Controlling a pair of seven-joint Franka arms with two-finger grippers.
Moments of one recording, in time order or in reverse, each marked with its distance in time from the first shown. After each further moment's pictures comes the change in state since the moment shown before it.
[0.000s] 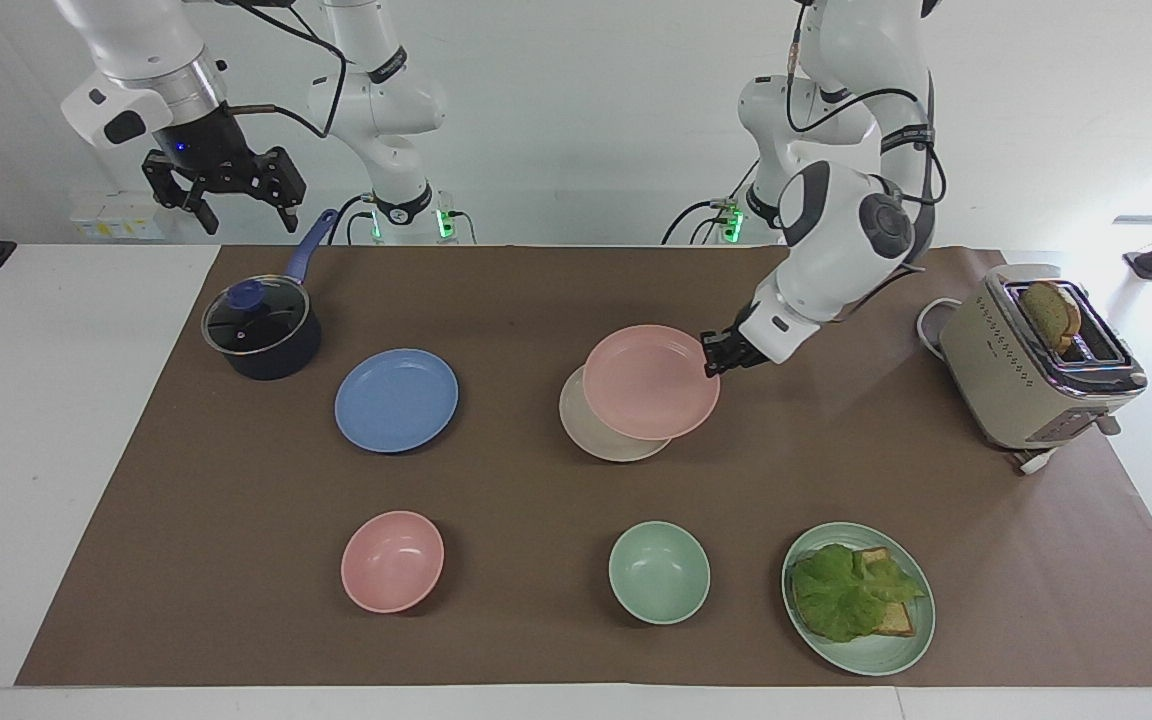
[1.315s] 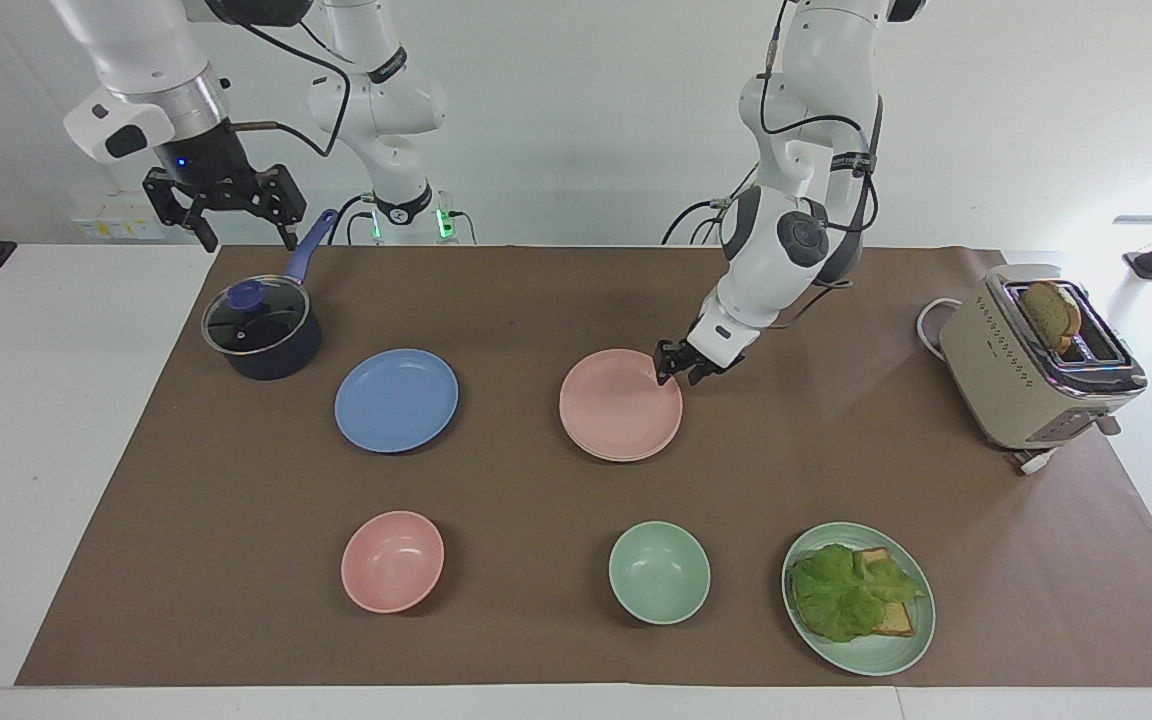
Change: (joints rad) left arm -0.006 0.014 0.016 -0.050 -0.001 0.080 0.001; right arm 0.001 0.005 0.002 -0.110 0.000 0.173 0.000
